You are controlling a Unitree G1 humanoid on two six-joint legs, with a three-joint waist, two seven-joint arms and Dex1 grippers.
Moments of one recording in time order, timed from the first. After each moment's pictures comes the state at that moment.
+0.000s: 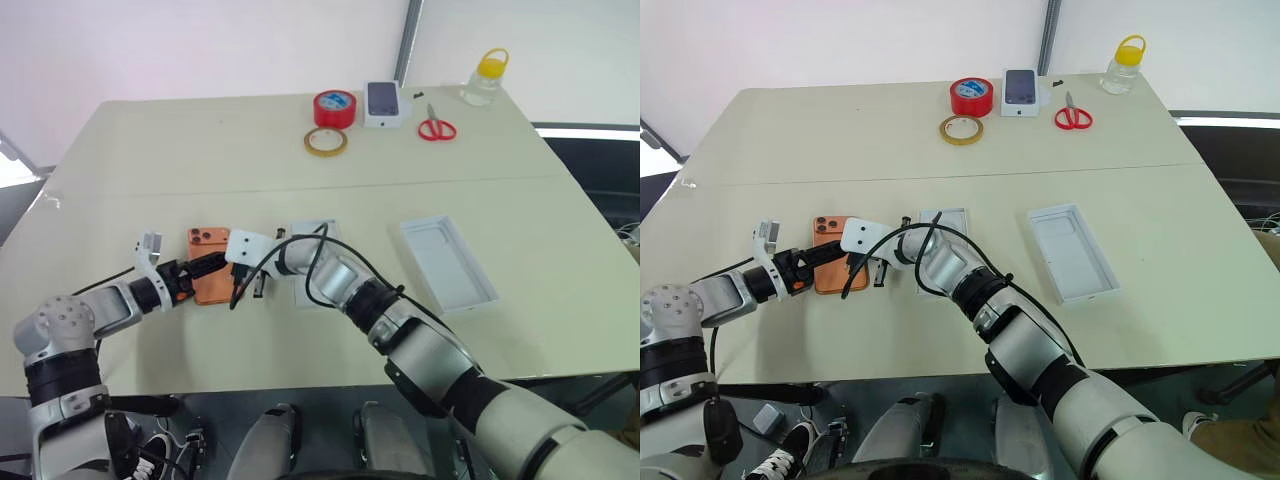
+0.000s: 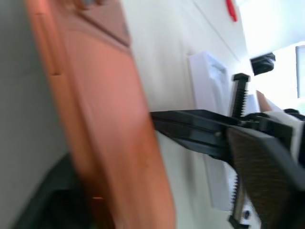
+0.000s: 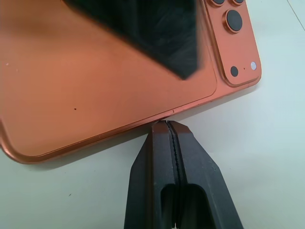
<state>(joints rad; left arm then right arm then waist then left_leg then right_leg) -0.38 0.52 0.52 0.19 -0.87 1.32 -0.56 -1.00 0.13 0.52 0.85 -0.27 0.17 0.67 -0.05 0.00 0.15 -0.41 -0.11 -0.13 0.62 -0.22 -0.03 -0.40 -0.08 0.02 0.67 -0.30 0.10</state>
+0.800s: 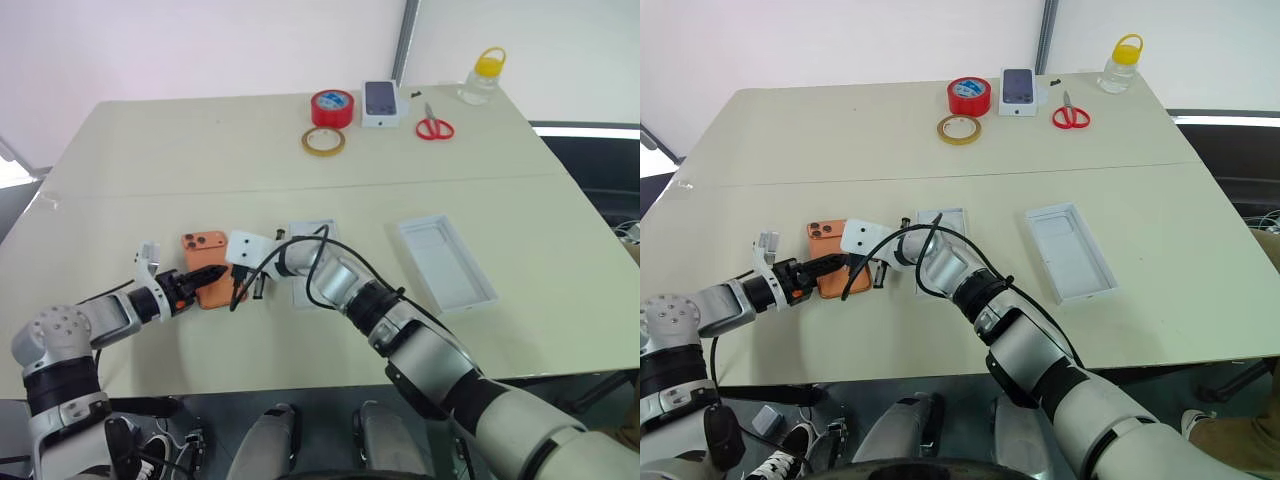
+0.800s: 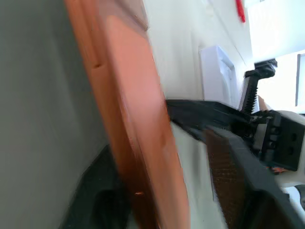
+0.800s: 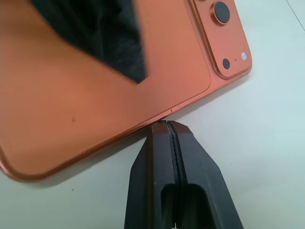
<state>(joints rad) -0.35 0.50 0.57 0.22 -0.91 1.39 -0.49 -0.98 0.13 0.51 0.83 -0.29 0.17 0.67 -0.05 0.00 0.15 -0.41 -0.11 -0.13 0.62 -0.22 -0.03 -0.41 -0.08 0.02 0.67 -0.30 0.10</state>
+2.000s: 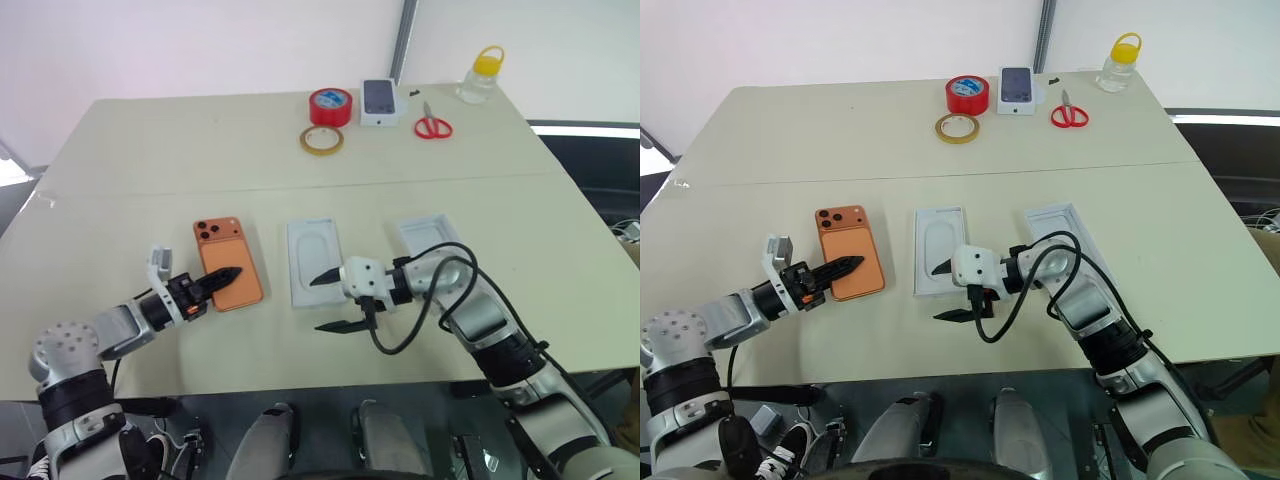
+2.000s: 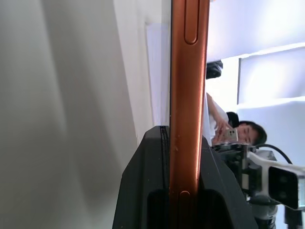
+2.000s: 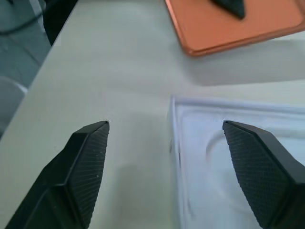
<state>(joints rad) -0.31 0.41 0.62 0.13 -1.12 1.43 -0.45 -0.50 -0.48 0.39 -0.02 0.06 0.16 1.22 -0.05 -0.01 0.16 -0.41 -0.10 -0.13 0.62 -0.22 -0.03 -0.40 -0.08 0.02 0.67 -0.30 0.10</state>
